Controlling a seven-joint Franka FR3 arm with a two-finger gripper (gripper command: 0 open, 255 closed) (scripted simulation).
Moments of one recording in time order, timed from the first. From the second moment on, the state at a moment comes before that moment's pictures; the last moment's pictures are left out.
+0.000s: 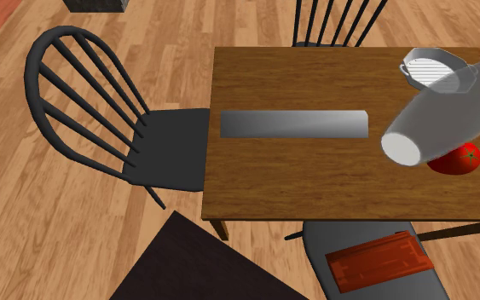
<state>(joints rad) -0.16 0.16 -0.02 -1.80 -0.01 2.00 0.02</state>
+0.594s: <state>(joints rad) -0.26 0.35 -0.08 -1.58 0.02 1.98 -0.15</state>
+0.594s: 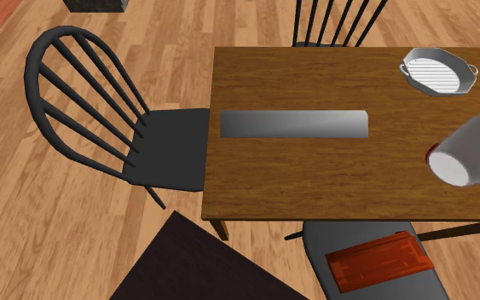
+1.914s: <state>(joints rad) -0.45 0.85 -0.10 -0.97 0.08 1.86 -0.35</state>
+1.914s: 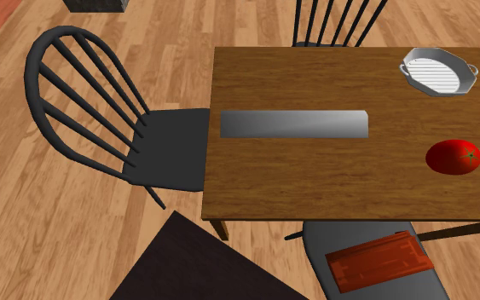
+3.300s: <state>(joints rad) -0.45 0.94 -0.10 -1.10 0.09 2.08 -0.36</state>
